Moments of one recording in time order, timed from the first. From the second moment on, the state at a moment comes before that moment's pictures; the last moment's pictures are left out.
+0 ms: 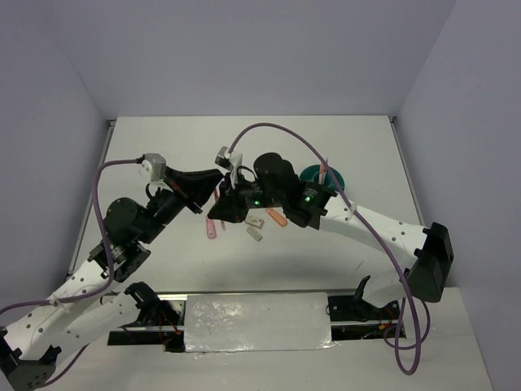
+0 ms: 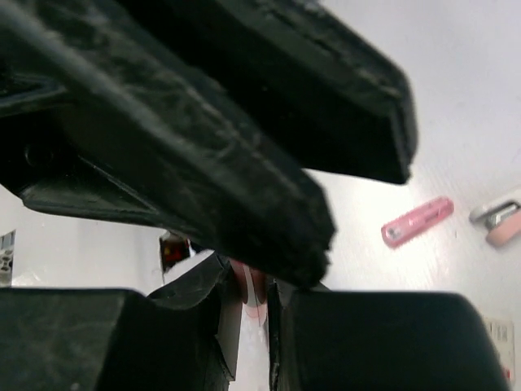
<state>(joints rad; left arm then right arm) -0.70 0.69 0.72 0.25 0.03 -0.43 0.98 1.43 1.31 -0.21 -0.41 0.26</state>
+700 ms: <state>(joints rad) -0.78 0.83 1.17 -0.30 -0.27 -0.46 0.75 1.31 0.81 0.40 -0.30 0.37</state>
